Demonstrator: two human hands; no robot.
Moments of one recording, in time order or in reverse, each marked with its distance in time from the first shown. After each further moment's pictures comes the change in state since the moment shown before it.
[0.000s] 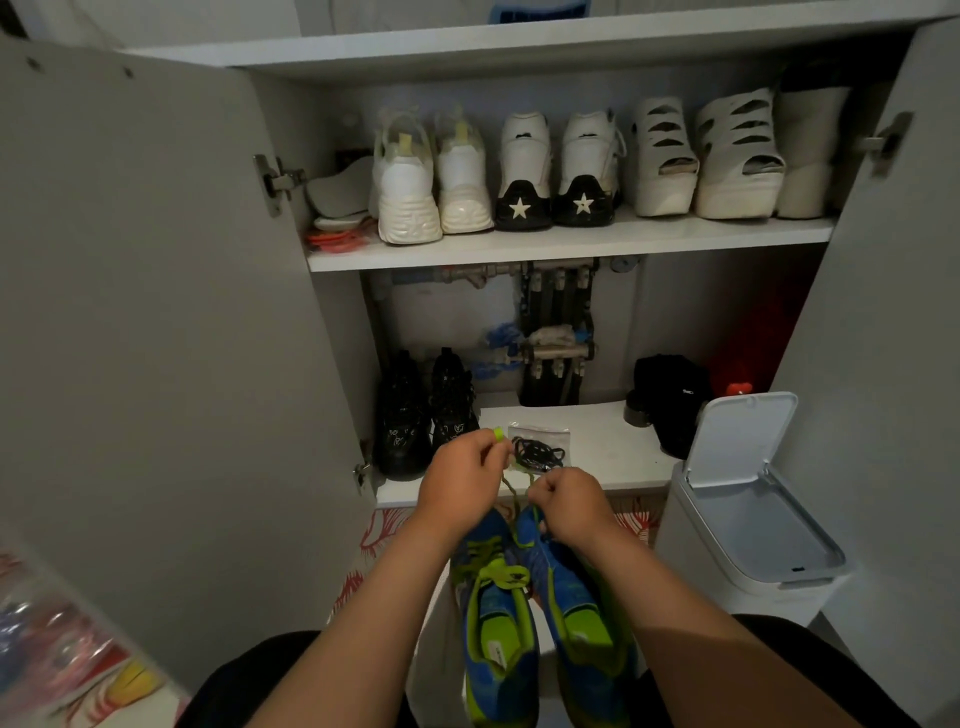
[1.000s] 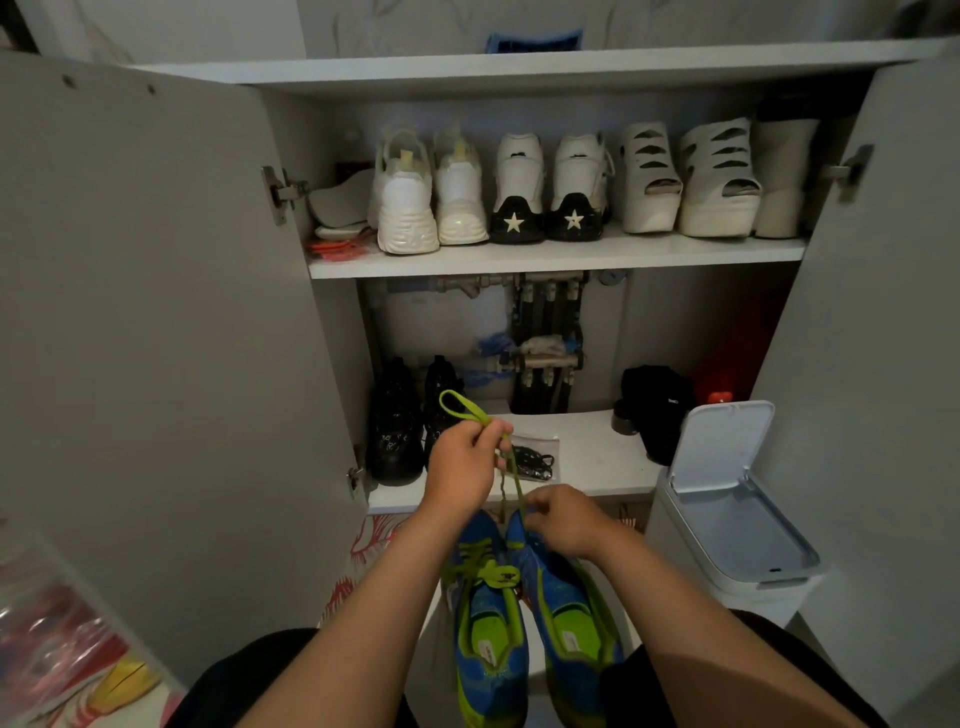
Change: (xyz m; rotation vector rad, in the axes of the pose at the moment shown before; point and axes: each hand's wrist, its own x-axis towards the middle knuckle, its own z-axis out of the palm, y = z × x) left_hand -0.001 0.033 -0.001 -0.488 0.042 -0.203; right_hand -0.016 -0.003 -0.015 -0.178 -0.226 -0.041
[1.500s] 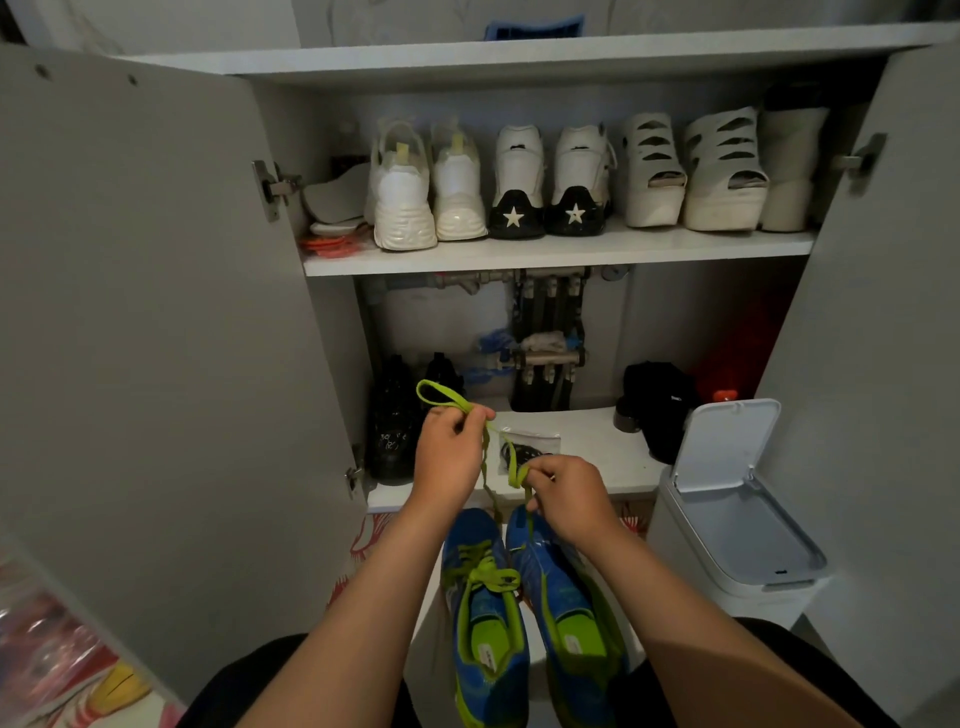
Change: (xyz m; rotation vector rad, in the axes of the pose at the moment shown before) left_hand 0.014 0.004 -0.009 0.084 0.148 0.064; right_hand 0.004 -0.014 -0.005 0.277 0.340 -0.098
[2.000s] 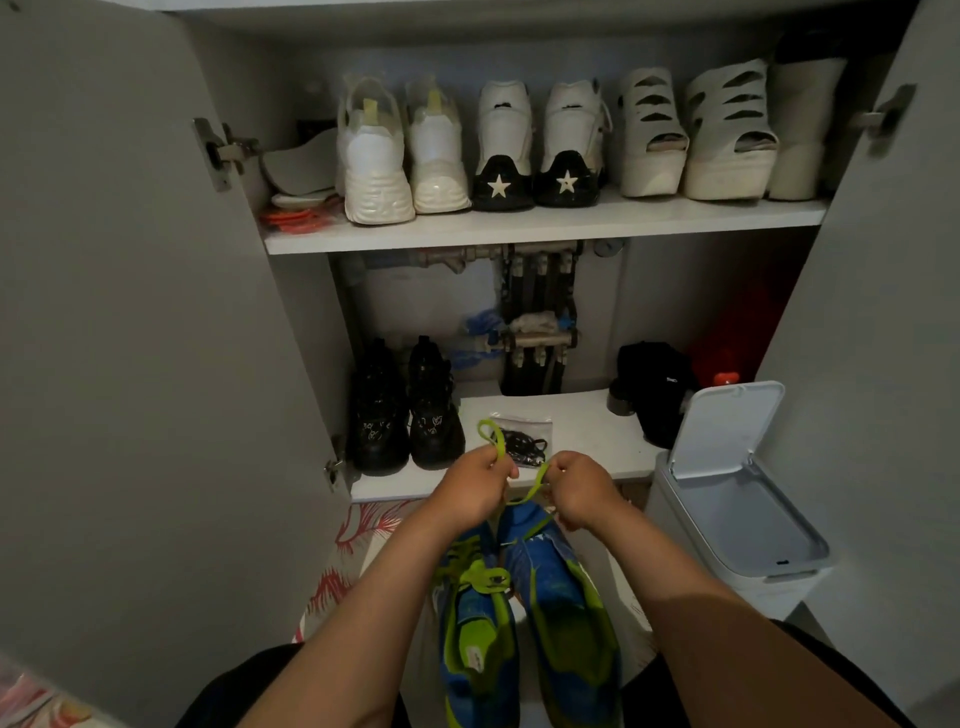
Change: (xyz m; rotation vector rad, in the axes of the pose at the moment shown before) left_hand 0.005 -0.051 0.036 0.239 -0.438 -0.213; right_hand 0.030 0.035 -0.010 -0.205 -0.075 0.269
